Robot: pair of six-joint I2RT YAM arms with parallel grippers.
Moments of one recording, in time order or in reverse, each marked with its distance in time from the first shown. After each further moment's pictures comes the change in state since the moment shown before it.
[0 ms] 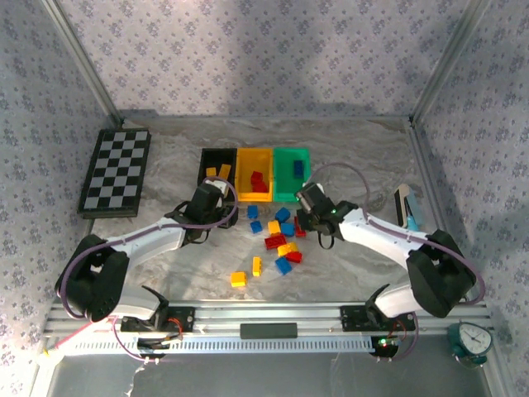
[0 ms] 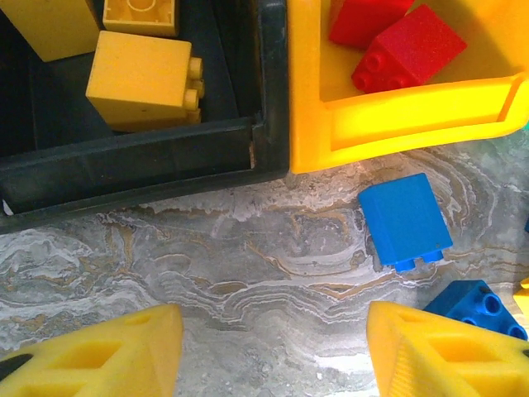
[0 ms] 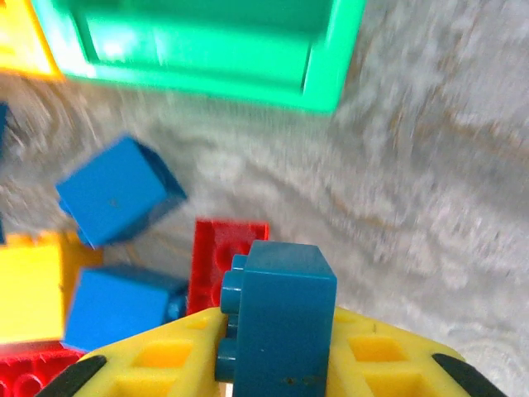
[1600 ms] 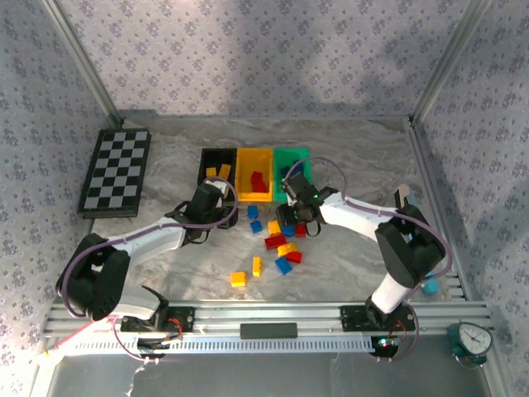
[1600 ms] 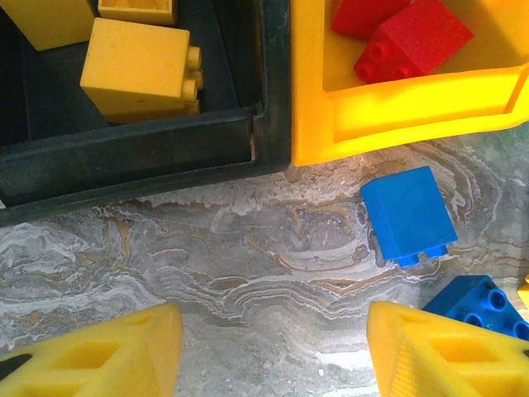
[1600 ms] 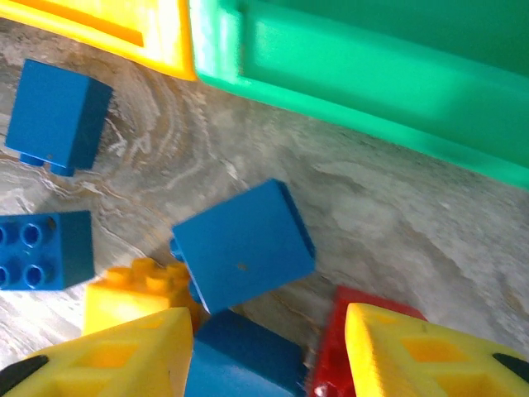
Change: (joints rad) left arm 0.004 0.009 0.000 -0.008 0.007 0.000; right arm 0.004 0.256 0.167 0.027 -0.220 -0.118
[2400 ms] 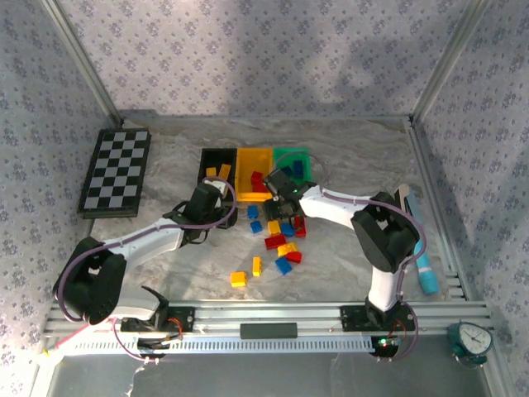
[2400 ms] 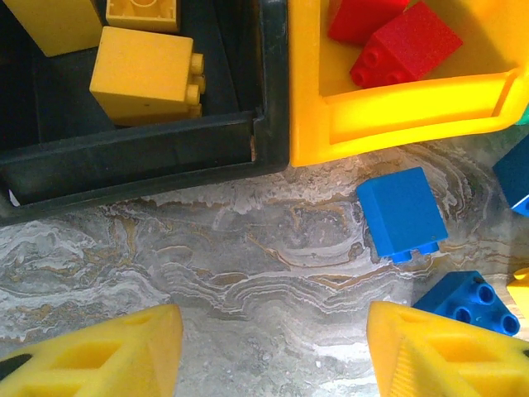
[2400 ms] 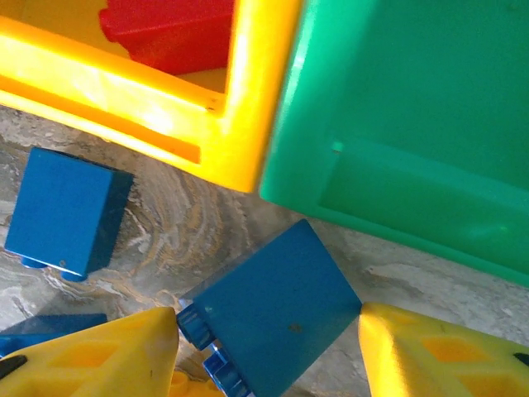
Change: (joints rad) left arm 0.000 -0.029 0.000 -0.020 0.000 0.000; right arm 0.063 0.182 0.179 -0.014 0.119 0.031
